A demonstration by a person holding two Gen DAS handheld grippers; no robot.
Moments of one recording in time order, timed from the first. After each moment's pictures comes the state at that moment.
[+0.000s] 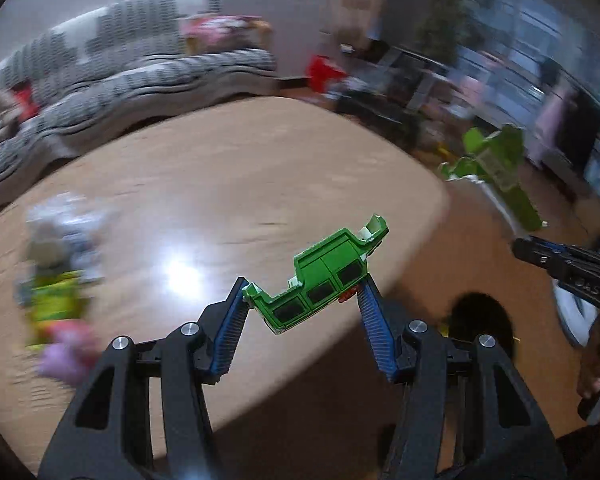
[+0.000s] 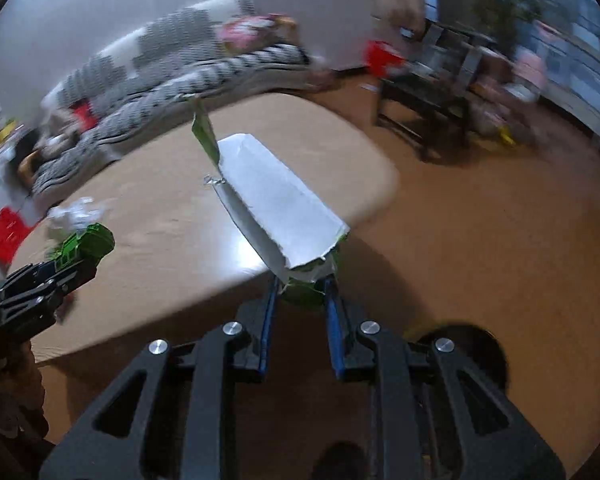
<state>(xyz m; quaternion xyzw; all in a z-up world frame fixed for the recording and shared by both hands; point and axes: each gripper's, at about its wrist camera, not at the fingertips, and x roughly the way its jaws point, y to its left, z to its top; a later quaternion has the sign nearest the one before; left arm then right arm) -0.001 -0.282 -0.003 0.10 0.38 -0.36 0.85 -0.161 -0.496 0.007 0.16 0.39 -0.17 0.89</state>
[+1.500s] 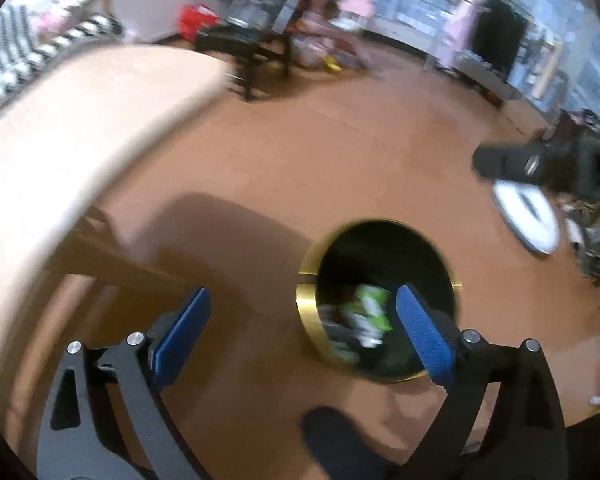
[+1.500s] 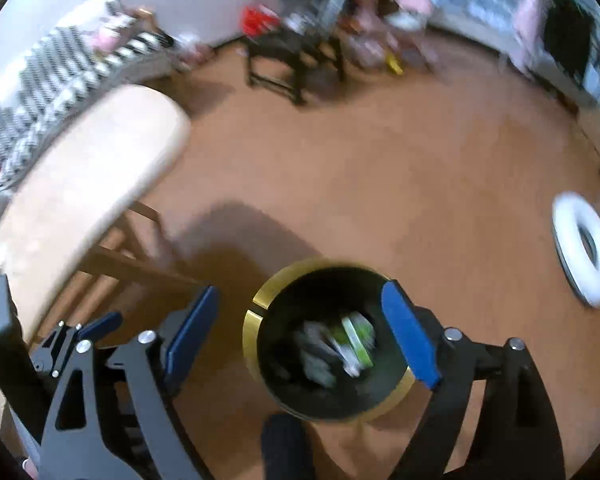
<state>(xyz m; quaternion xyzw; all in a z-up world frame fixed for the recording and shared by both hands) -0.081 -0.463 -0.105 0.19 0.42 -0.47 0.75 -0.218 -0.598 -0.031 0.22 0.42 -0.31 0.82</state>
